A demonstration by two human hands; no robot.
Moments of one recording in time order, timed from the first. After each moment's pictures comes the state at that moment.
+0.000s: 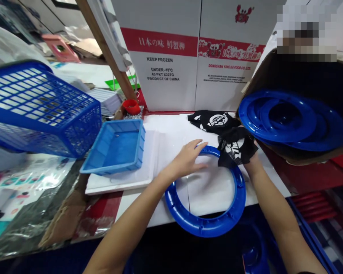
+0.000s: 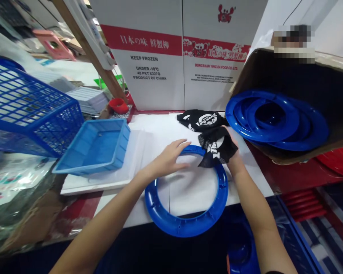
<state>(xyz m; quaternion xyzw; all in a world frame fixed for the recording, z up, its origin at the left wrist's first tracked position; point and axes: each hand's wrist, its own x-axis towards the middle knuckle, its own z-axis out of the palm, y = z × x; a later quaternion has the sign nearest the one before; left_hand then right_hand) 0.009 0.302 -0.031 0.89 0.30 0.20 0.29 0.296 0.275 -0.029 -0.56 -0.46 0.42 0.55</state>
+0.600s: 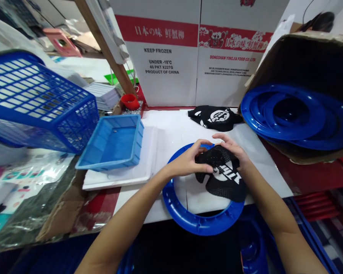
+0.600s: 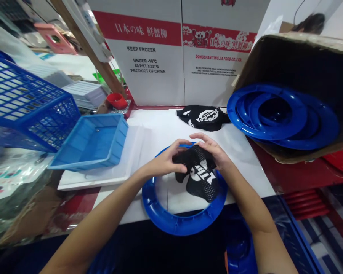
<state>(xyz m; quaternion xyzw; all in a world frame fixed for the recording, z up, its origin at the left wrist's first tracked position) 0.012 0.288 -0.020 0.71 0.21 0.26 0.62 0.234 0.248 -0.006 -0.39 -0.42 0.68 0.46</state>
